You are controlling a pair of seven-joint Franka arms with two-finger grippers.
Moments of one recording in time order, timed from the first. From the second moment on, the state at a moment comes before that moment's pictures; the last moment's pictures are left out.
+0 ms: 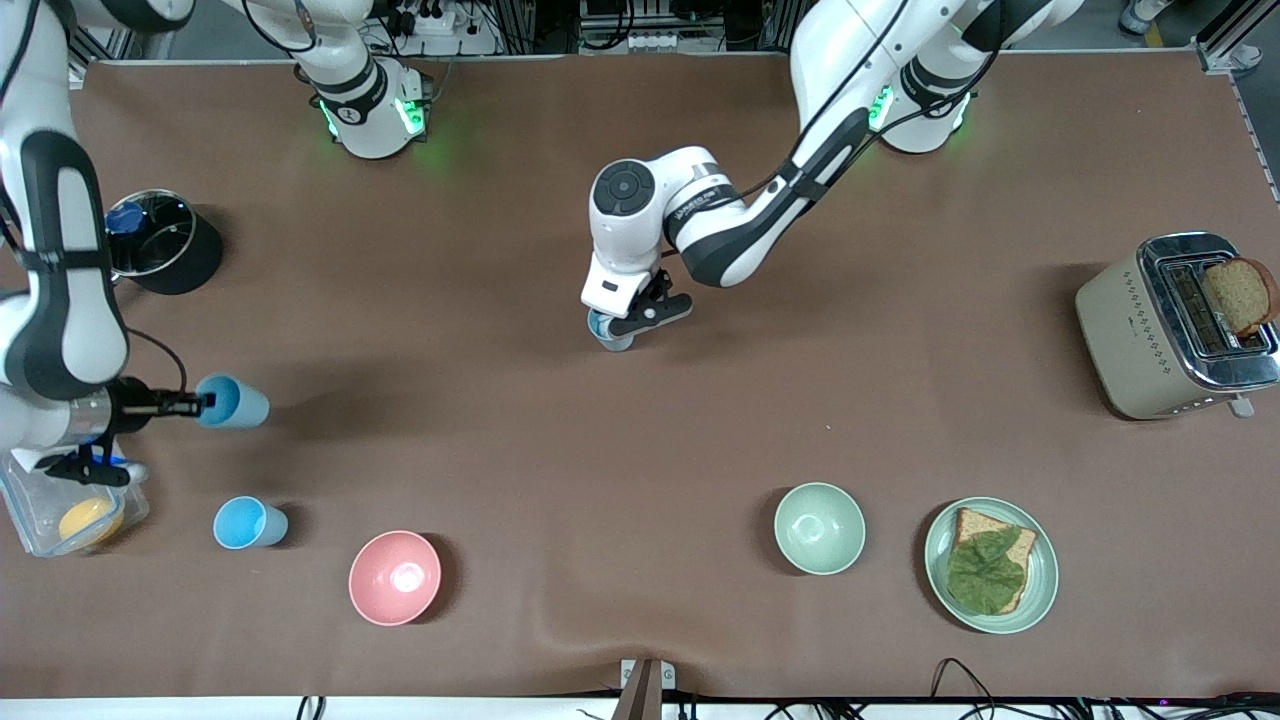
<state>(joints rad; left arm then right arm) -0.58 0.71 -0.42 -1.59 0.33 2.24 -1.46 -0.21 0.55 0.01 -1.46 0.05 1.62 -0.09</state>
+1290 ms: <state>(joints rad) -0.11 0.17 -0.34 -1.52 0.23 1.80 -0.64 0.34 0.39 0.03 -1.57 0.27 1.67 0.59</state>
